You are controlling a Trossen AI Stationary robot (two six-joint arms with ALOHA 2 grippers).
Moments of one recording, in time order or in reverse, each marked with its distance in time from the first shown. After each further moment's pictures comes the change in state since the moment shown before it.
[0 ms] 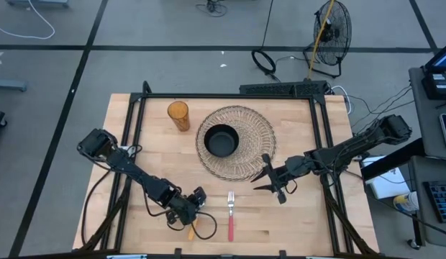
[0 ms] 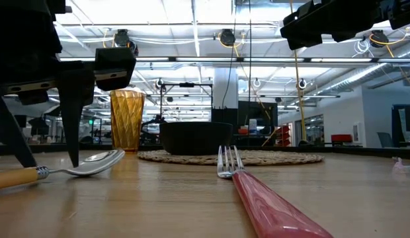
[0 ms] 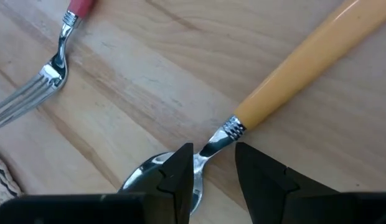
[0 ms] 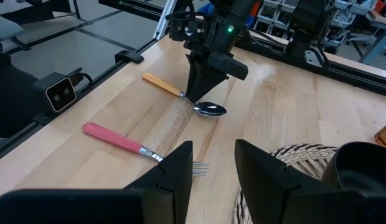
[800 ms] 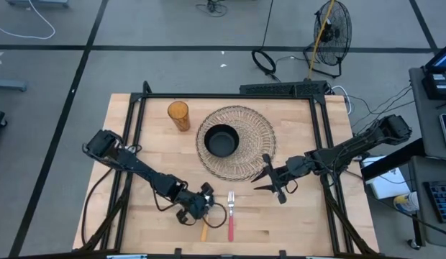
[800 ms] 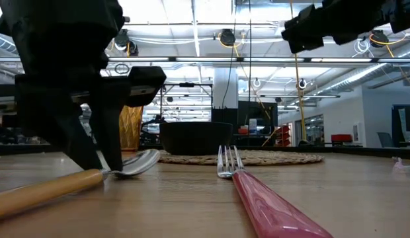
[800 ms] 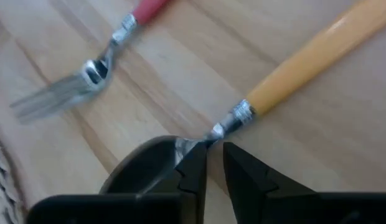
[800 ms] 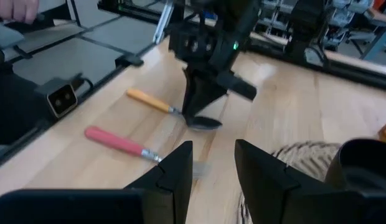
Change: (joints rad) left arm 0.090 0.080 0.004 0.108 0.087 -0.130; right arm 0.000 0.000 -0.029 0.042 0.000 0.031
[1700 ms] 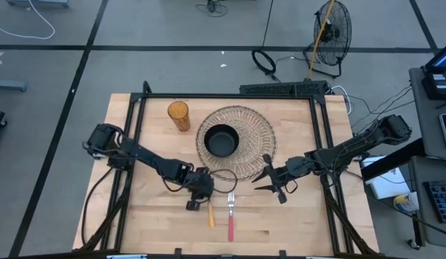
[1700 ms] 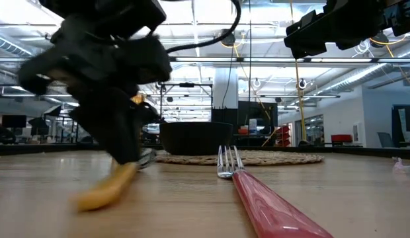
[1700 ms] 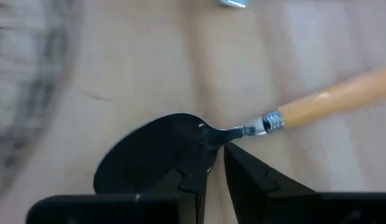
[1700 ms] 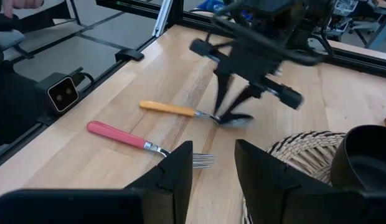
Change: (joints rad) left arm 0.174 -0.021 -0.003 -0.148 0.188 -0.545; right arm 0.000 0.000 -0.014 -0.004 -0.003 0.029
